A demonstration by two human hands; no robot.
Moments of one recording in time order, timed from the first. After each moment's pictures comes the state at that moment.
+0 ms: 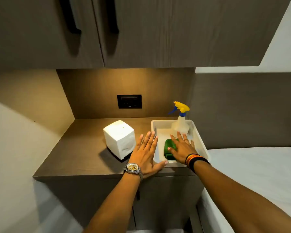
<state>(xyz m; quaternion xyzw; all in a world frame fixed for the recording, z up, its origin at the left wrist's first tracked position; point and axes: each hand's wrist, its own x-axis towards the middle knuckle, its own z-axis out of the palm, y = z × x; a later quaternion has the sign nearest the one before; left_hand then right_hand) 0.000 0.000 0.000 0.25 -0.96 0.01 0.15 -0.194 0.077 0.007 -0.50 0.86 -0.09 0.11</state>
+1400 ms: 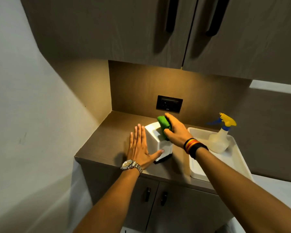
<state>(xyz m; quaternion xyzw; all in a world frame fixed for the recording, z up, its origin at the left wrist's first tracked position) 0.119 -0.095 -0.017 0.46 -0.84 -0.11 0.27 -0.042 -0.040 0.107 -0.61 0.70 -0.30 0.19</state>
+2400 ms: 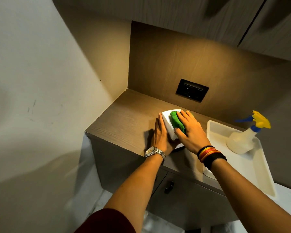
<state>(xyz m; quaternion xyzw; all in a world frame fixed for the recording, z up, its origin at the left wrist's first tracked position) 0.070 -0.107 -0.037 0.51 -0.71 -0.31 0.37 -0.039 -0.052 0.058 -0.68 0.70 -0.18 0.10</state>
